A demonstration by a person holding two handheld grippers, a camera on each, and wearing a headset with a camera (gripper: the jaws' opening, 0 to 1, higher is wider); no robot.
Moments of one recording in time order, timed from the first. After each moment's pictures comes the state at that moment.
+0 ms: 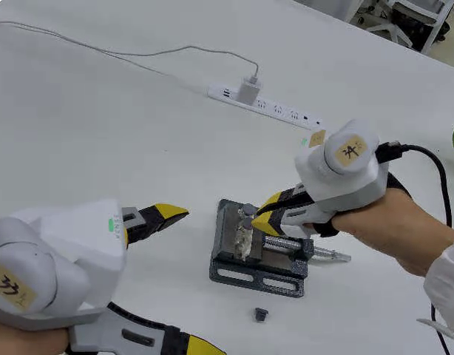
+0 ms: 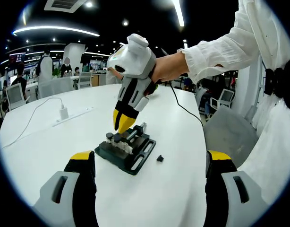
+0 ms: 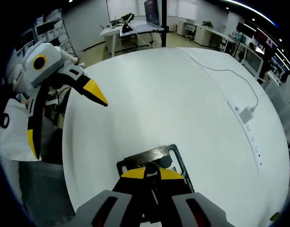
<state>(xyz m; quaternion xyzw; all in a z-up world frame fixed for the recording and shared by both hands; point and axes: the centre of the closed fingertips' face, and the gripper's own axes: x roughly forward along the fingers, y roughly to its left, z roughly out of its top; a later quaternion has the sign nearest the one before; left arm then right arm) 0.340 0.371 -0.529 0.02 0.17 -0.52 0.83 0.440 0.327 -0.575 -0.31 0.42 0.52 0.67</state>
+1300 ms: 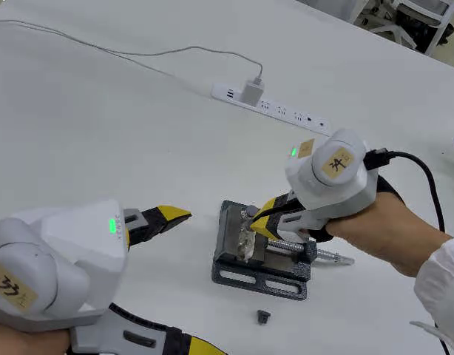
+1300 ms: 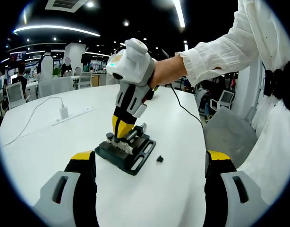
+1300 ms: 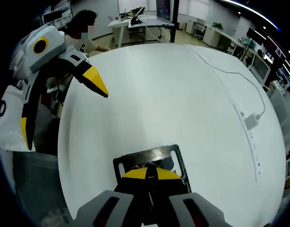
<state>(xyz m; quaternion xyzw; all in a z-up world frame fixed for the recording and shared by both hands) 0.340 0.372 -0.528 0.01 0.17 -0.52 0.84 0.440 0.331 -0.589 -0.35 0.42 0.54 0.64</state>
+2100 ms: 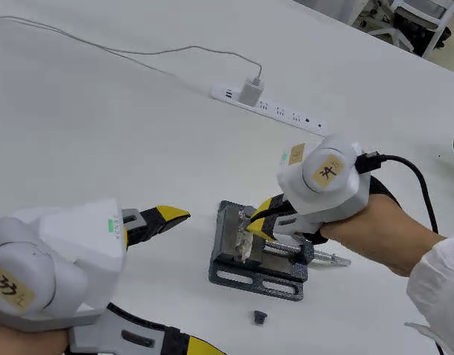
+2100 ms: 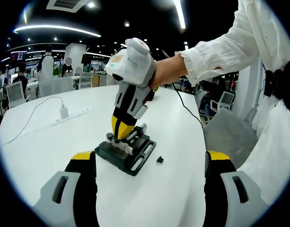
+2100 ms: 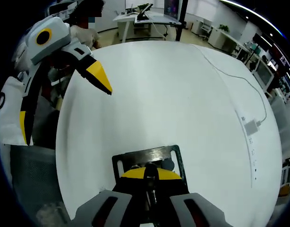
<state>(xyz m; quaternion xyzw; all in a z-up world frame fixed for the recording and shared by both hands) 0.341 0.372 -0.530 0.00 0.17 -0.52 0.84 0.439 0.332 -0.592 -0.39 0.41 0.54 0.63</state>
